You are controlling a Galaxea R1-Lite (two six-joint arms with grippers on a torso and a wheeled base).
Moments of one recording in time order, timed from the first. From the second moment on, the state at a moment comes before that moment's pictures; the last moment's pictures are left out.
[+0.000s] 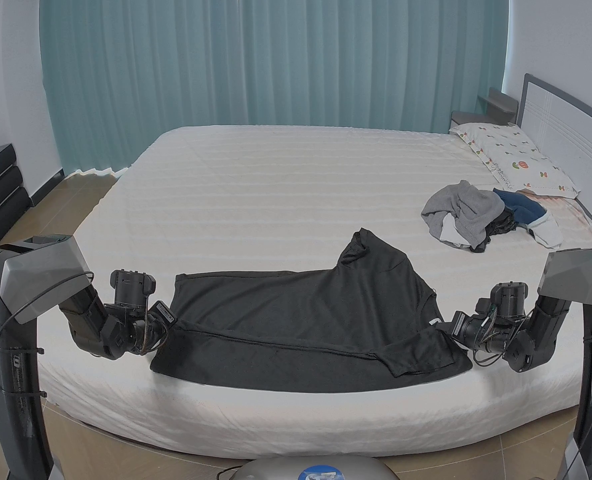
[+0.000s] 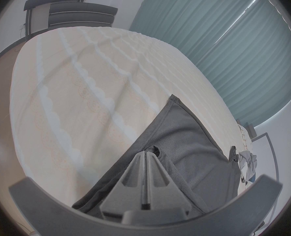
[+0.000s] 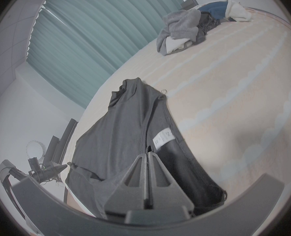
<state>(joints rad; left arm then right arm) -0.10 2.34 -0.87 -0.71 0.10 -0.87 0.03 2.42 -0.71 -1.16 0.33 0.55</state>
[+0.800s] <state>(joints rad) -0.06 2.34 -0.86 -0.71 0.13 -0.87 0.03 2.40 -0.74 -1.18 0.33 0.60</state>
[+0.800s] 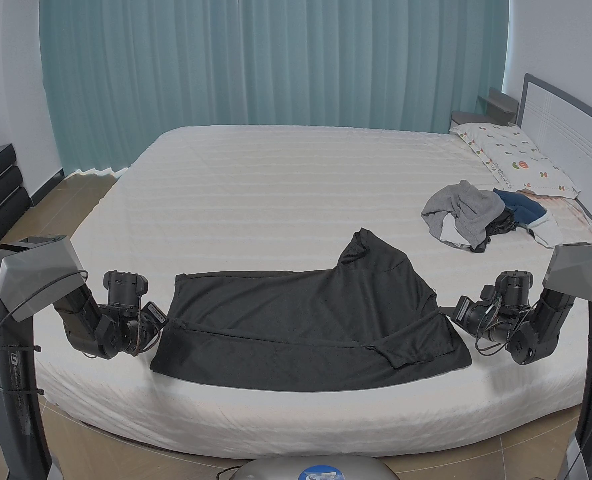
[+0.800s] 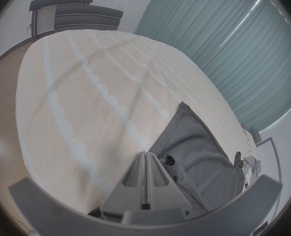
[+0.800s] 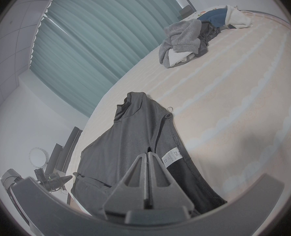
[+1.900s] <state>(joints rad) -0.09 2.34 -0.95 -0.71 -0.02 -0.68 0.03 2.41 -0.66 -1.31 0.35 0.77</state>
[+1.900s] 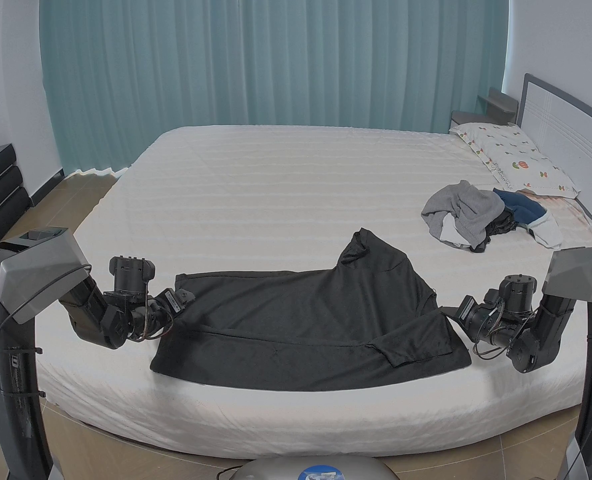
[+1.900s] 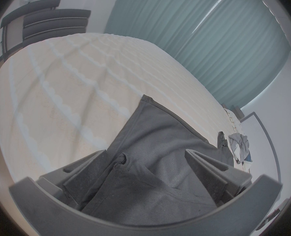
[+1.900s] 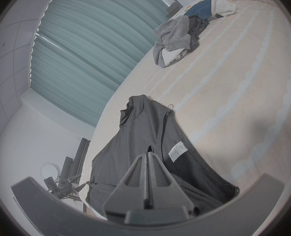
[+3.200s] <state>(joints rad) -0.08 2.40 -0.95 -0.72 0.19 -0.59 0.04 2.40 -0.60 -1.44 0.35 0.76</state>
